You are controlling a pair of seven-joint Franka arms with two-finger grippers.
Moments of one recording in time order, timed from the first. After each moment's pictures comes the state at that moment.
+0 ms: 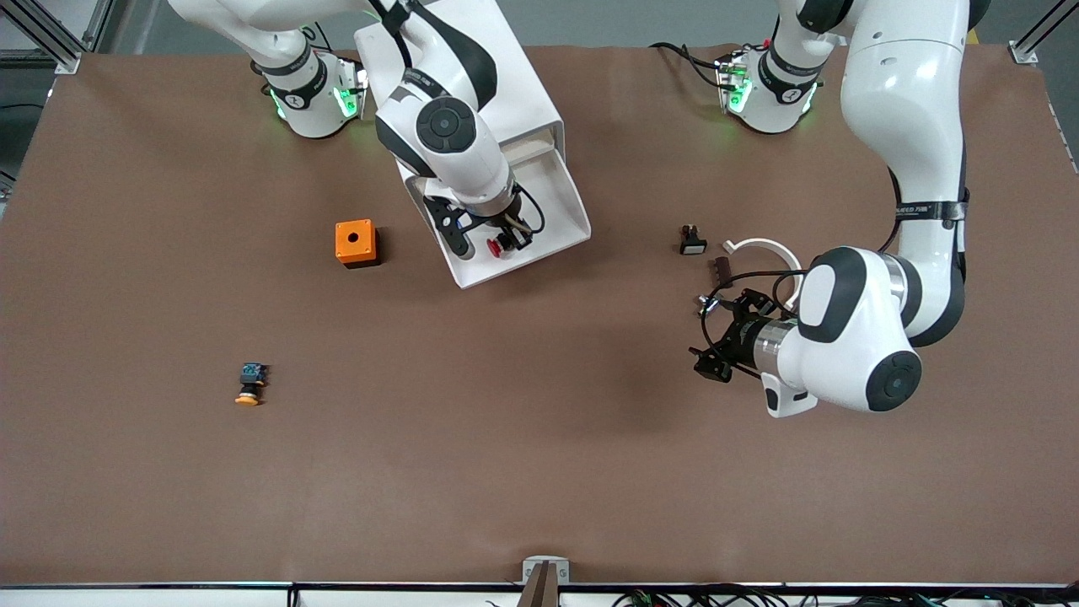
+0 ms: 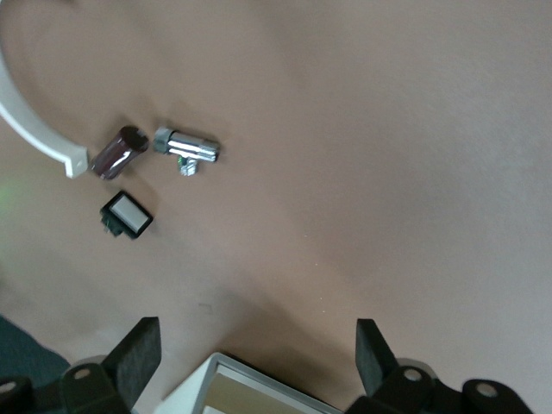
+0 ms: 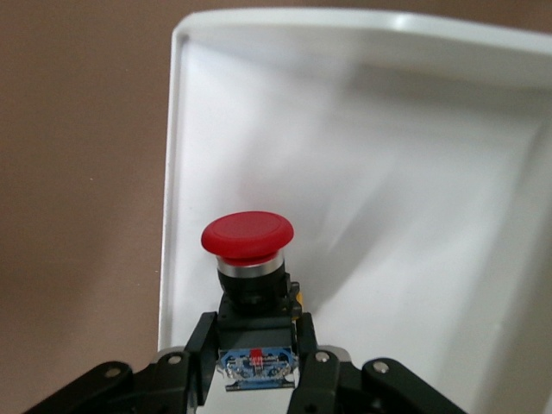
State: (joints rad) left arm -0.36 0.70 0.14 -1.25 -0.46 1.56 -1.09; right arm 0.15 0.39 0.70 -1.85 -0.08 2.19 1.87
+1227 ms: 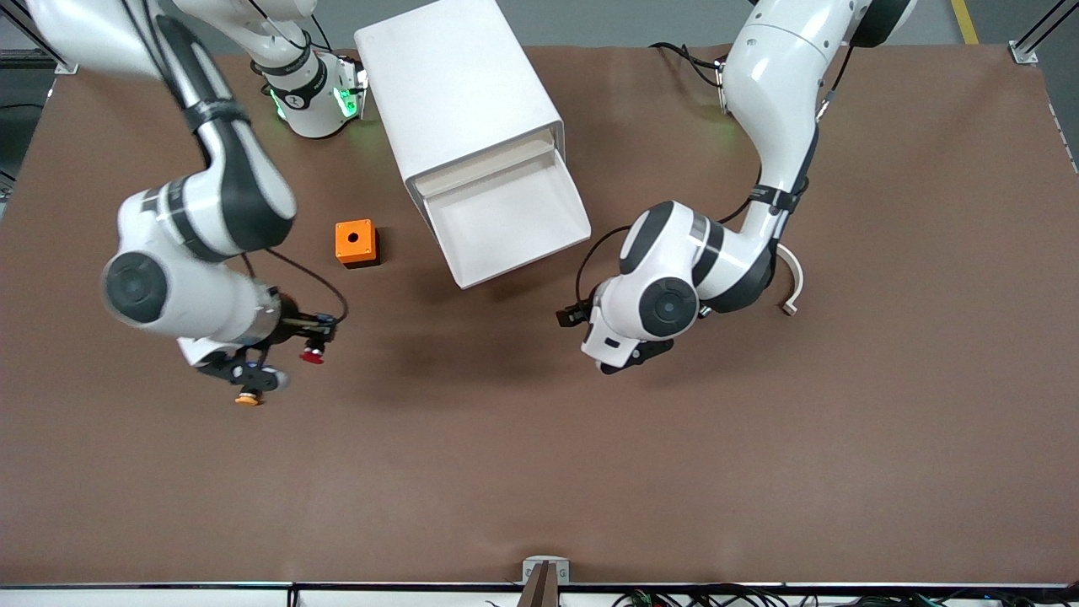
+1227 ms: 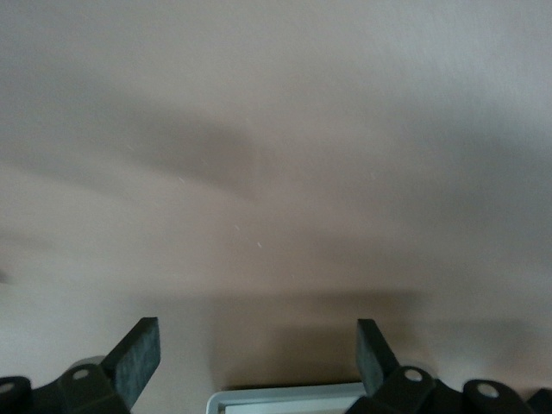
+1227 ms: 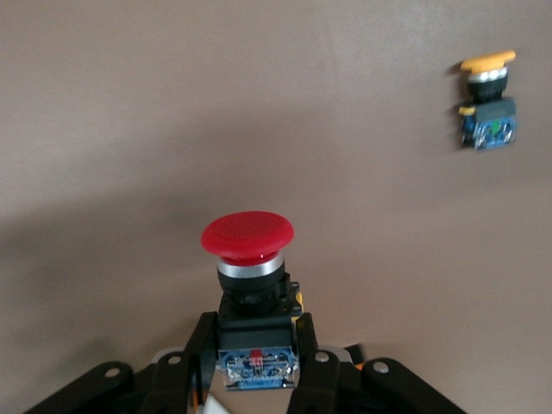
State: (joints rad) left arm -0.63 0.73 0.02 -1.33 -0.38 1.84 -0.81; right arm -0.04 0.43 0.22 -1.63 0.09 1.87 0.33
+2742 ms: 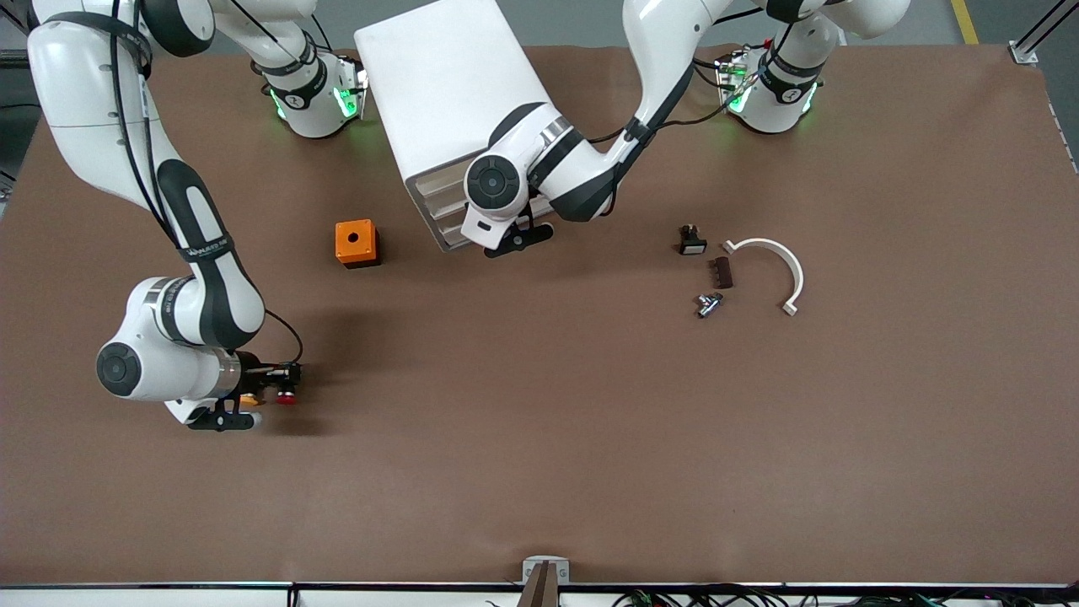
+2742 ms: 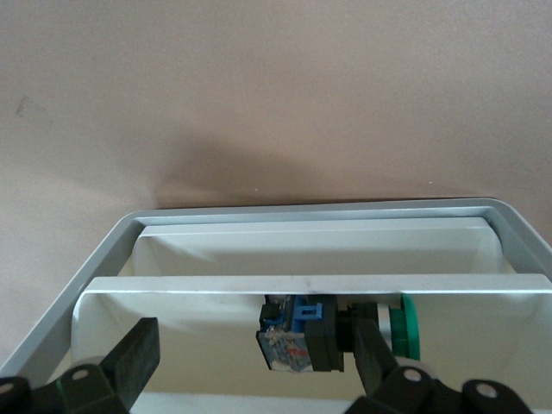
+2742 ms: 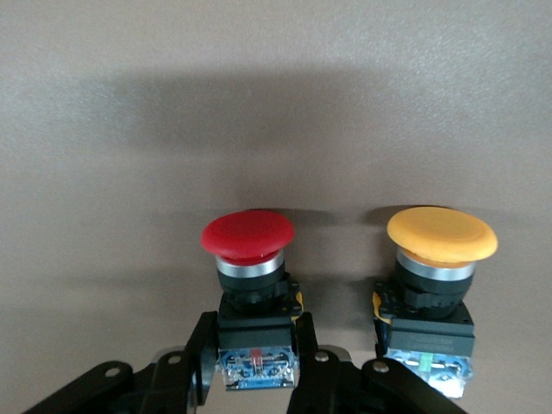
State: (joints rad) left arm -0.93 0.73 -0.03 -1.36 -0.38 1.82 -1.13; right arm -0.04 0.71 0.04 -1.64 0.13 2.15 -0.08
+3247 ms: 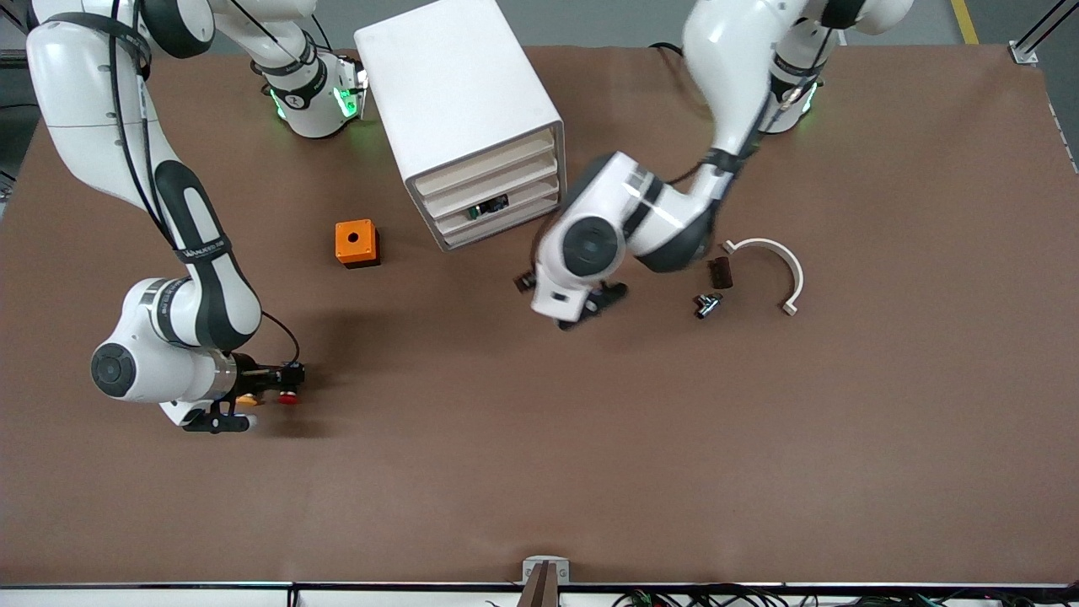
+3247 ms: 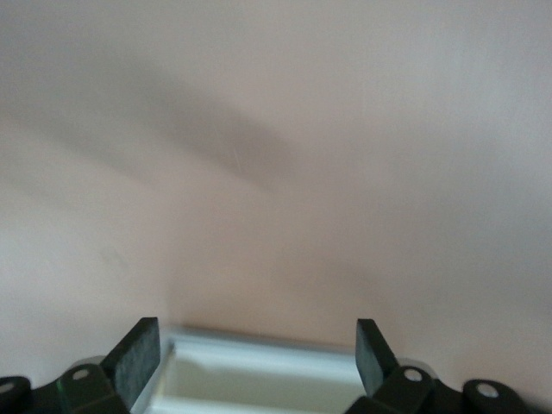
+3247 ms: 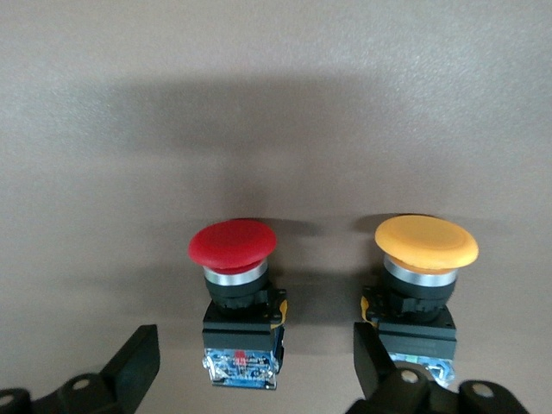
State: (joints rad) left arm -0.70 0.67 0.05 -1.33 -0.32 1.83 -1.11; right arm -0.04 0.71 0.04 -1.62 0.13 2.14 -0.09
